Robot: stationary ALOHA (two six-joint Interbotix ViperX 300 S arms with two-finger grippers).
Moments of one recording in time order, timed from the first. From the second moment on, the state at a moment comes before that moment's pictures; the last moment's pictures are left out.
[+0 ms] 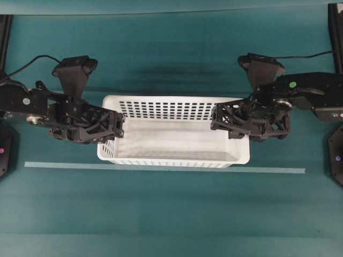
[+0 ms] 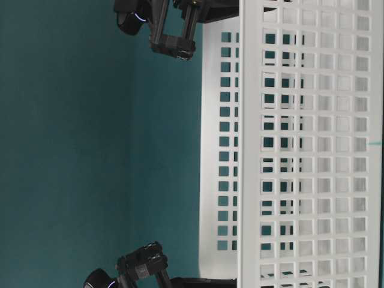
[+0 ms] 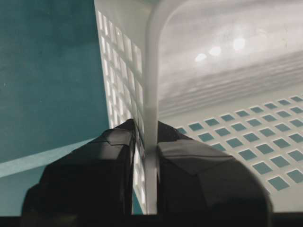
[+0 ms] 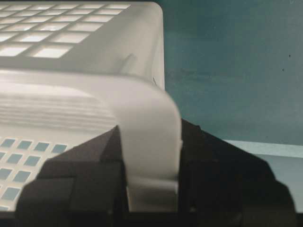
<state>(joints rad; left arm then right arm) 0.09 -0.19 0.74 0.02 0.51 -1.41 -0.18 -0.07 0.67 0.17 0.73 1.34</state>
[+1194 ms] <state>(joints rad) 0.07 -0.45 0.50 0.02 0.87 -1.42 -0.19 -0.27 0.37 0.19 1.16 1.34</state>
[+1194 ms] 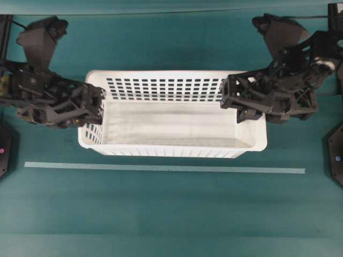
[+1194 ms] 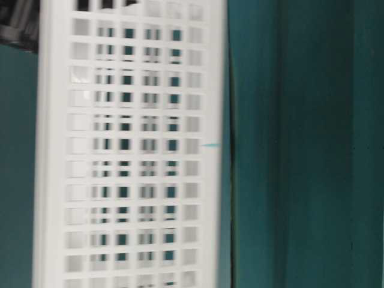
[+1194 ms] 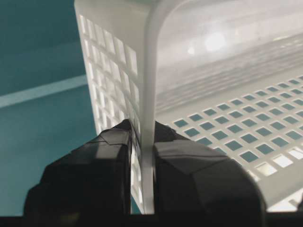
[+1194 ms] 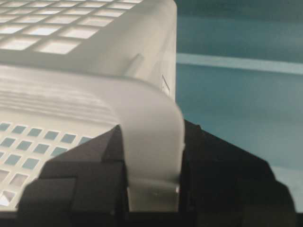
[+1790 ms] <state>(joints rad) 0.08 -0.48 0.27 0.02 0.97 -1.41 -0.19 -0.31 0.12 0.19 1.40 1.34</state>
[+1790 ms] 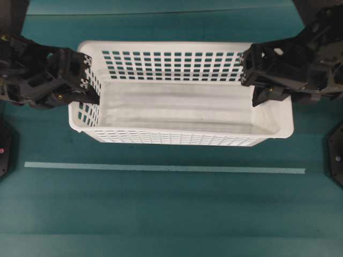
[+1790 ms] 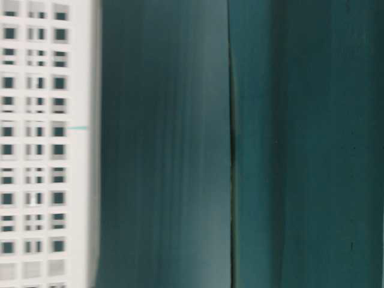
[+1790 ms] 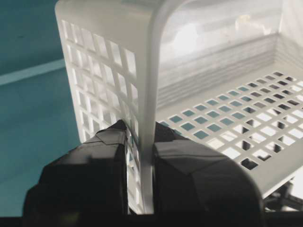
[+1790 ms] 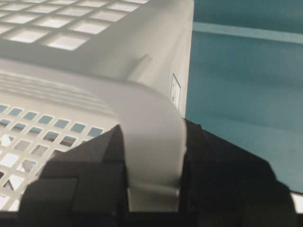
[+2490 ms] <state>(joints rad) 0.09 -0.51 0.08 0.02 1.01 -1.41 -0.19 -0.31 -0.12 0.18 1.47 1.34</state>
